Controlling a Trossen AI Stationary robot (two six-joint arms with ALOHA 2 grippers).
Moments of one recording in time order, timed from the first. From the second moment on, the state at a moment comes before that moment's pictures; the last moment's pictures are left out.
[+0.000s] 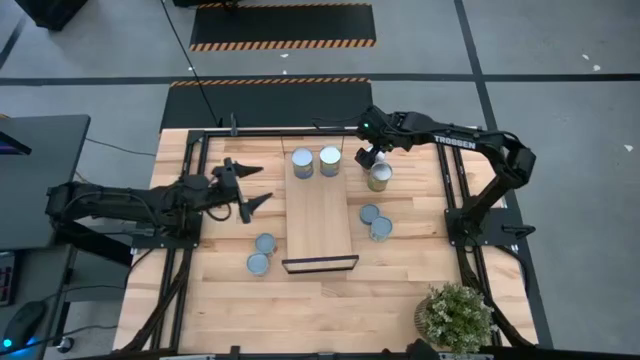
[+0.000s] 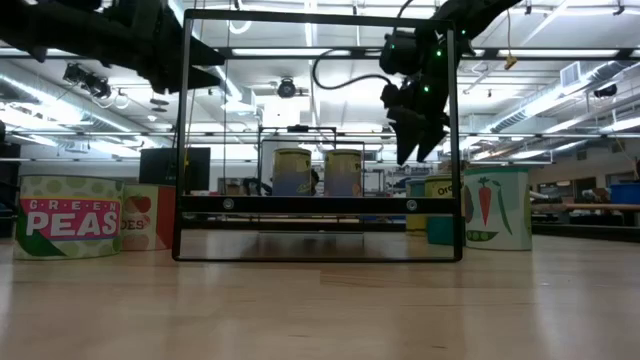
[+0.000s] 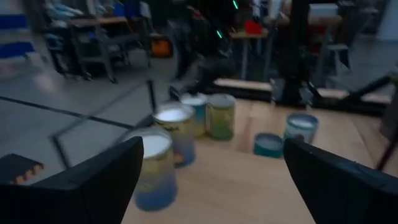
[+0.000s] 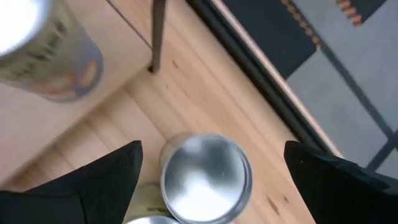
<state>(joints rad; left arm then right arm) 0.06 0.68 0.33 0.26 -0.36 -0.02 -0.54 1.59 1.27 -0.77 0.26 0.09</state>
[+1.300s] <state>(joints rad) 0.07 0.29 0.22 0.11 -0.37 0.01 -0.63 1.73 1.28 -0.87 0.10 0.21</state>
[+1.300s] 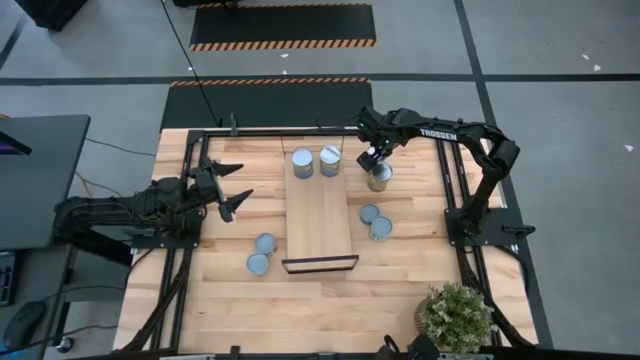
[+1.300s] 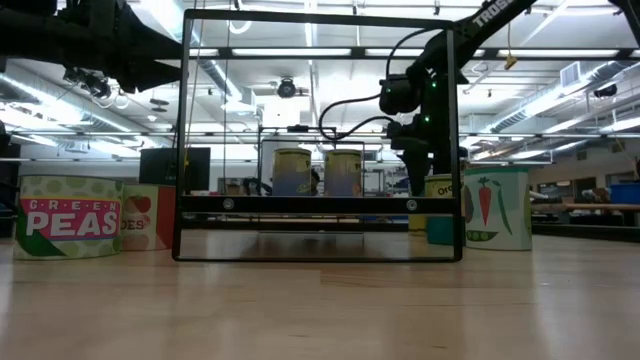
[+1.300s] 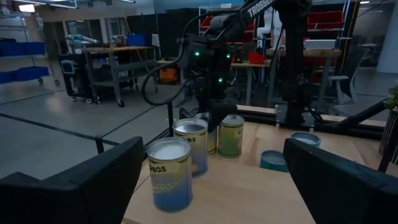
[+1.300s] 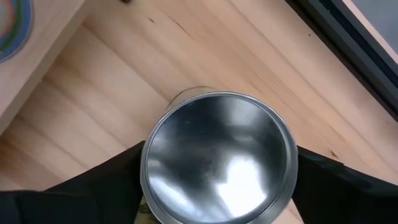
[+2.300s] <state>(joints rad) 0.07 0.29 0.22 0.11 -0.37 -0.01 -0.23 1.69 1.50 -1.05 0.08 0.03</state>
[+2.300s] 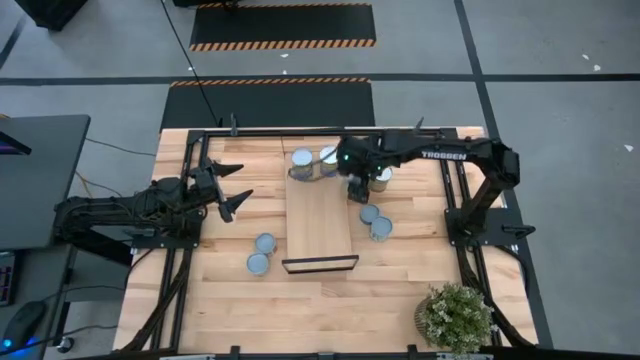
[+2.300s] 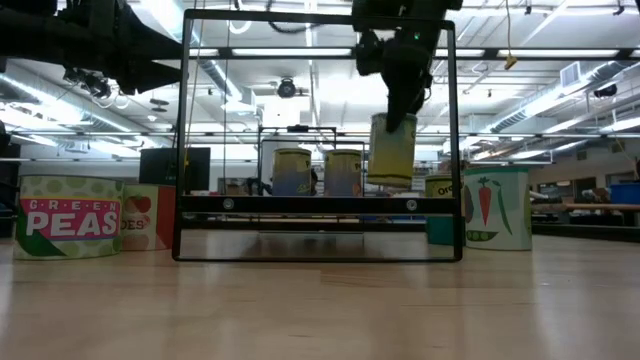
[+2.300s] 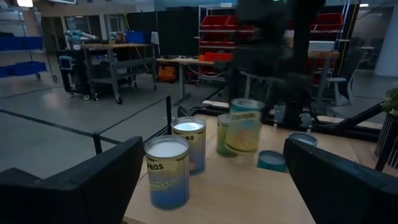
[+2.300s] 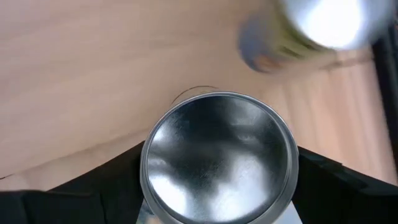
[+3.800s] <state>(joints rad) 0.06 0.29 0.22 0.10 -0.37 -0.04 -0.10 2.03 1.88 -1.26 0.35 -0.05</state>
